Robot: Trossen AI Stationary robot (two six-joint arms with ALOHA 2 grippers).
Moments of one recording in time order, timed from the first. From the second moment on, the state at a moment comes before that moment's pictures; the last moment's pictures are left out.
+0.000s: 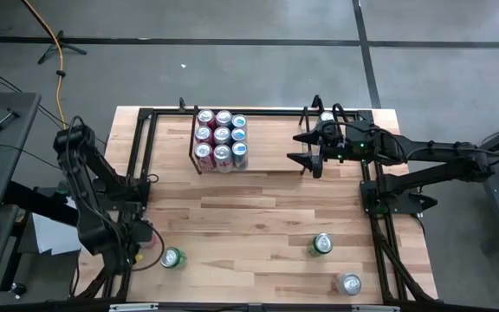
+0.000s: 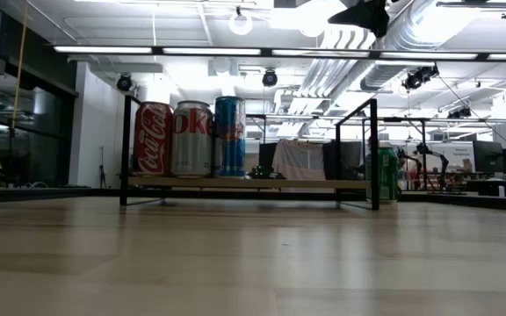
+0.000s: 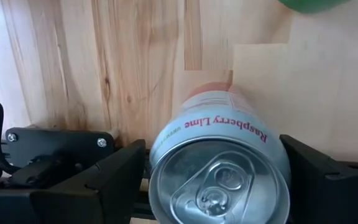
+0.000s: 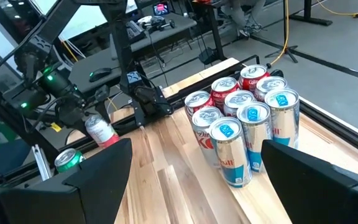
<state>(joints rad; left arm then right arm) -1.20 1.31 0.91 -1.28 -0.16 -1.18 -0.08 0.98 0.94 -0.20 0.10 0.37</state>
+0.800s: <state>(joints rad) -0.93 1.03 1.22 -1.51 -0.38 -1.16 -0.08 0.98 0.94 -0.21 0.10 0.36</state>
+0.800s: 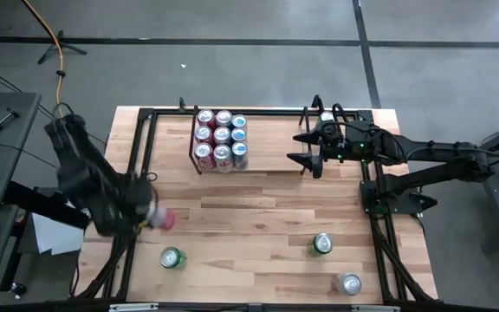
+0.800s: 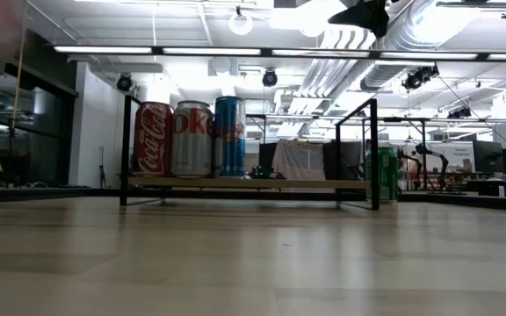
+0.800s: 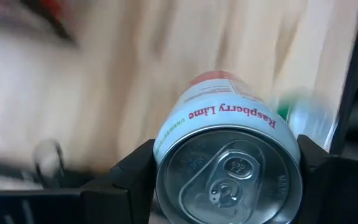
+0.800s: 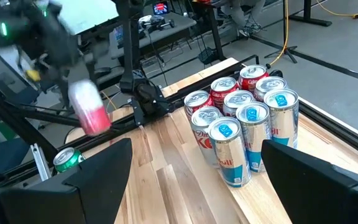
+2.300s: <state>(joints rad) -0.33 1.32 1.43 -0.79 -0.85 0.78 -0.13 1.58 1.78 -0.81 -0.41 0.05</state>
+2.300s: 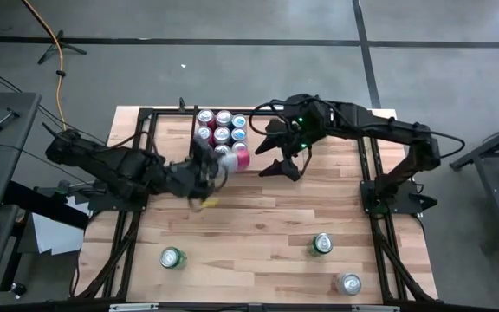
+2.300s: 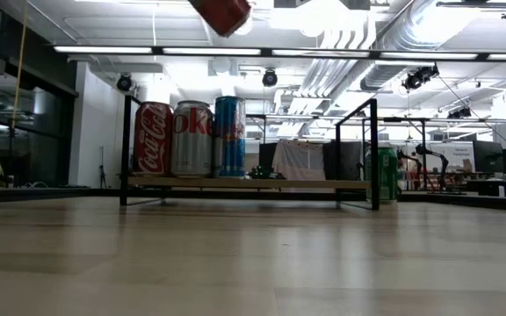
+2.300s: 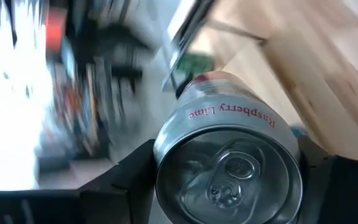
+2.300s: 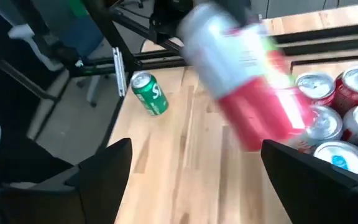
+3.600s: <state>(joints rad) 0.16 1.29 1.52 -0.78 -0.15 -0.31 -0.04 1.72 1.96 -0.81 0.21 -0.11</state>
